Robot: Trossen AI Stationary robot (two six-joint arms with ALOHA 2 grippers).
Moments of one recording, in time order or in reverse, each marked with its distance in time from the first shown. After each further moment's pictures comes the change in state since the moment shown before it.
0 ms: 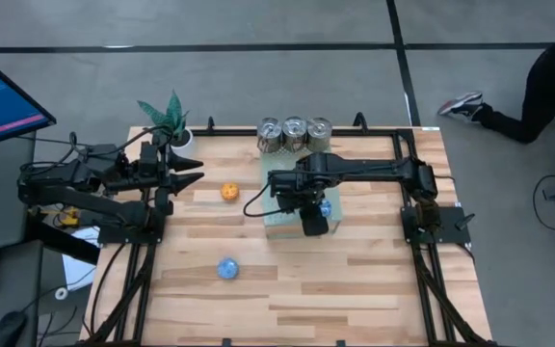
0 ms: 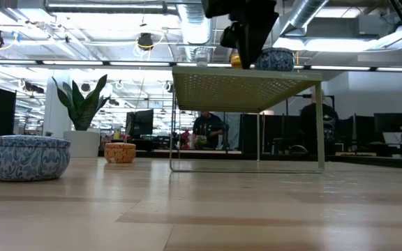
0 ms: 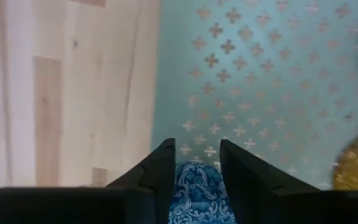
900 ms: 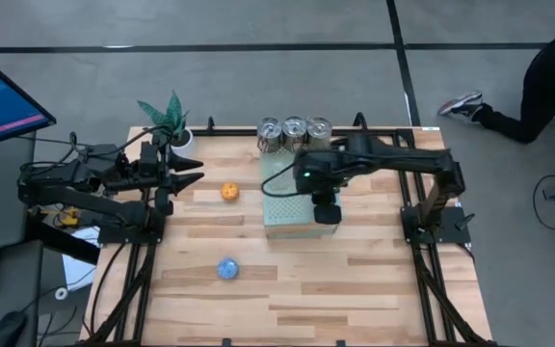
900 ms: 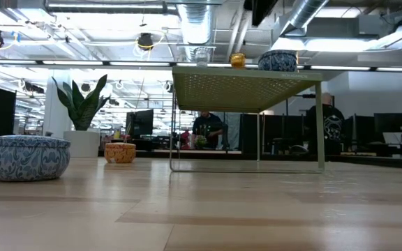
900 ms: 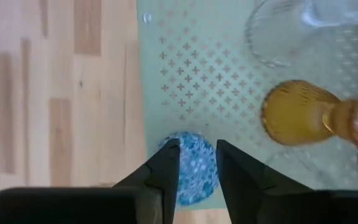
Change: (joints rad) left arm 0.000 0.001 0.000 -0.001 0.000 0.000; right arm 0.002 -0.216 0.000 0.011 0.067 0.151
